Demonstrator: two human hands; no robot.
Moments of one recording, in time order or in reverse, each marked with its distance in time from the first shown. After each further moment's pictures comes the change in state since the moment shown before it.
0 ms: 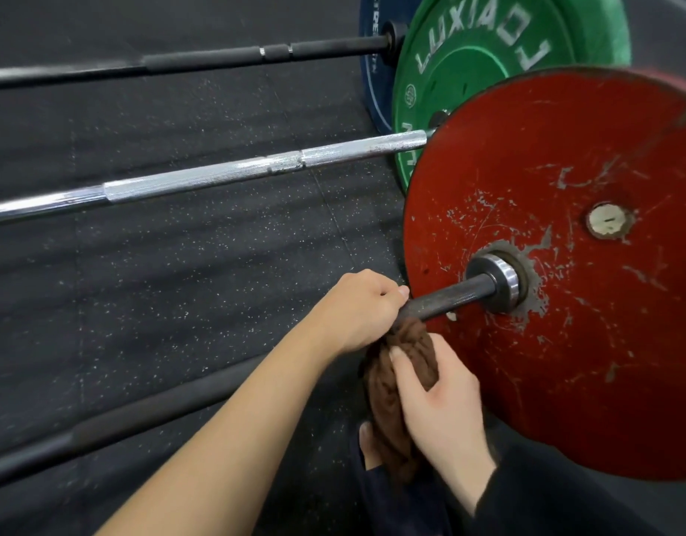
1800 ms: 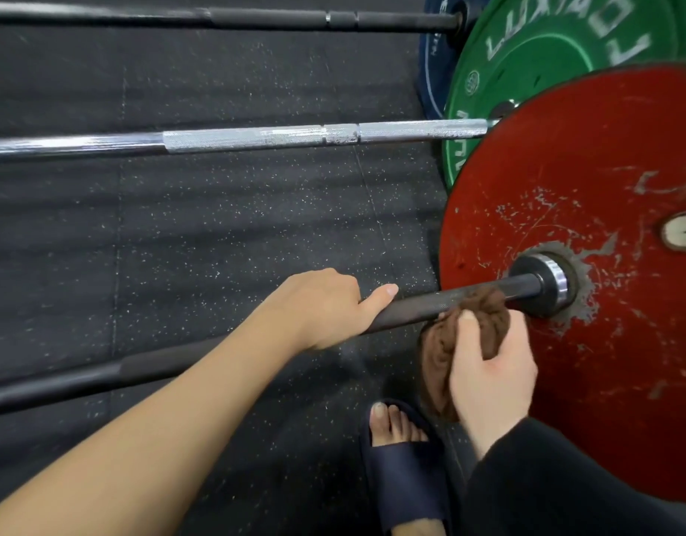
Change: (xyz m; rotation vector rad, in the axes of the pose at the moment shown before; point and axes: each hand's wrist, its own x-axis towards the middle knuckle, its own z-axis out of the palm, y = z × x) left_hand -0.036 -0.056 -0.026 0.550 0.022 -0.052; right_hand 0.012 -0.019 -0.003 -0.025 0.203 0.044
